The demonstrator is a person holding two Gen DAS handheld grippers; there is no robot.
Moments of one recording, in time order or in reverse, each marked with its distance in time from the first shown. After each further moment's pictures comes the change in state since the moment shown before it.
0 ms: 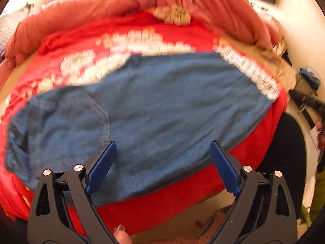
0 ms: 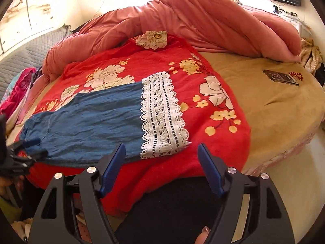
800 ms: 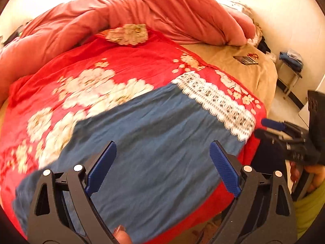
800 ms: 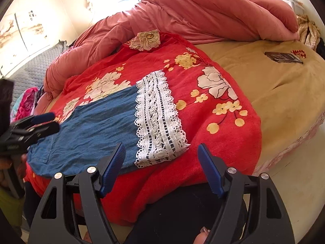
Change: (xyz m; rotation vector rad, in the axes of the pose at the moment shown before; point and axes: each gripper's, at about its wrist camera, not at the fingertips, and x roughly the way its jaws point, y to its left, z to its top) left arm 0.007 -0.084 0.118 0.208 -0.047 -0.140; right arm 0.021 -0.021 0.000 0.140 -0.009 0.078
